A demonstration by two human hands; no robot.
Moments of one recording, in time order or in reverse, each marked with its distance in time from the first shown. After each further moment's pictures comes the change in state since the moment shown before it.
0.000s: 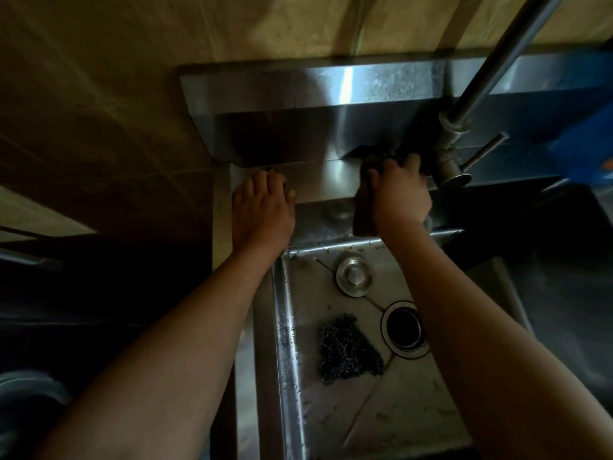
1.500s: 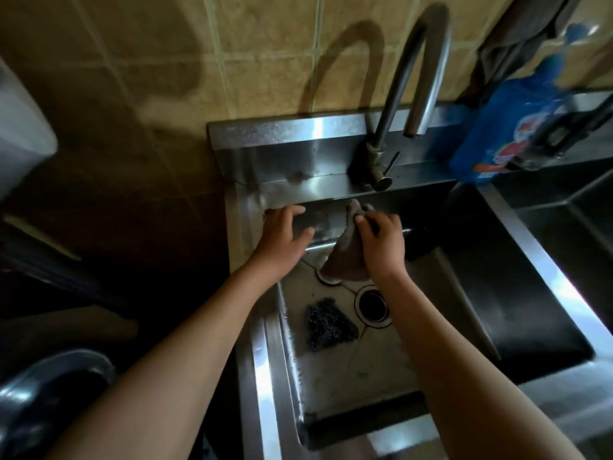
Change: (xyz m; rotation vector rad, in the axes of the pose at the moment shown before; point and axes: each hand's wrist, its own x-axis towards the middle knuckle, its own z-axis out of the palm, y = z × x) left_hand -0.100 0.037 -0.099 -0.732 -0.247 0.073; right_hand -0.148 0.042 -0.089 0.733 0.018 0.086
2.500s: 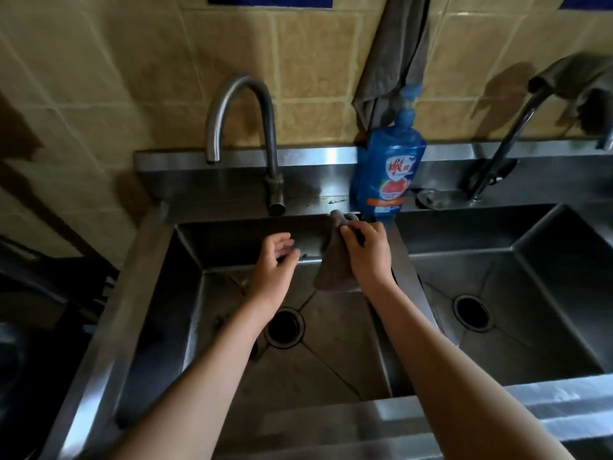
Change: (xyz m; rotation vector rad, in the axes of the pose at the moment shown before) left_hand -0.041 0.207 0.196 -0.488 0.352 -0.138; right_hand 0.075 0.089 -0.226 0.049 -0.094 -0.253
